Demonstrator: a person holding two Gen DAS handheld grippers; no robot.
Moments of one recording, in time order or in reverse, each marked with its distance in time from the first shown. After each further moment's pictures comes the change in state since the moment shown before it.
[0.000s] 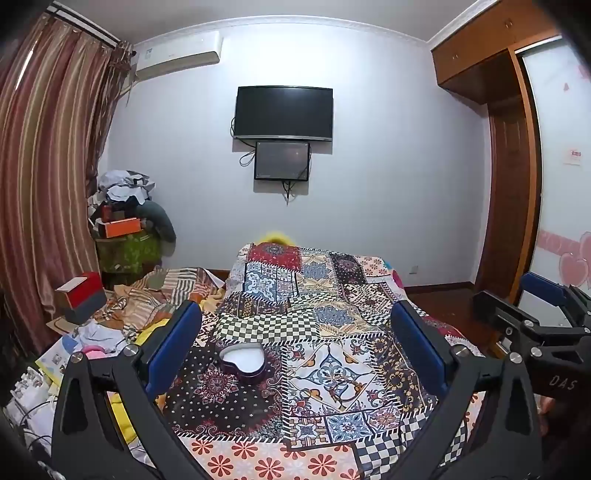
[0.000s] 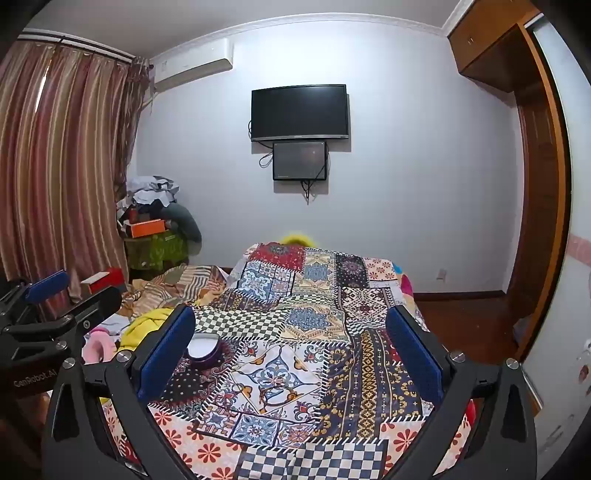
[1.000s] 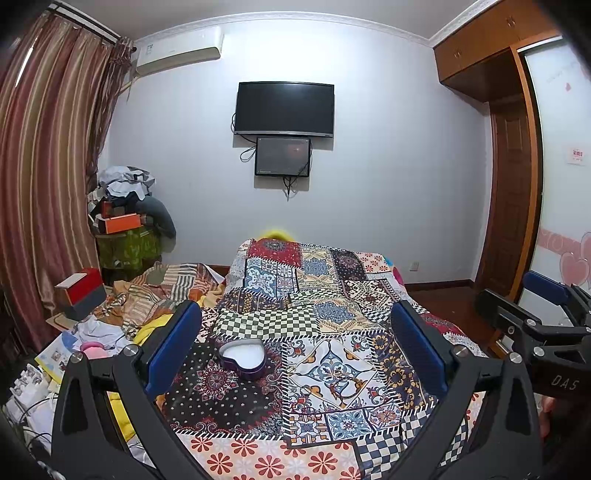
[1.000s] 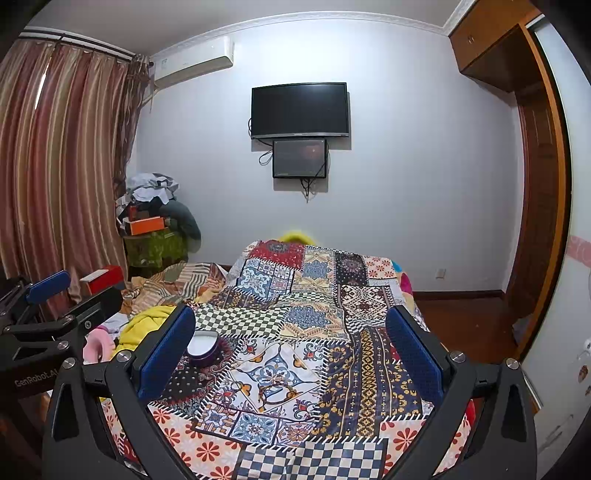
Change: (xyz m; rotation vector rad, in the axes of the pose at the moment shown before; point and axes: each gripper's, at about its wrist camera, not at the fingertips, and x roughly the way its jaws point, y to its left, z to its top) left arm 0.004 0.003 0.000 -0.003 0.020 -0.007; right arm 0.004 0.001 -0.004 -0.003 0.009 -0.003
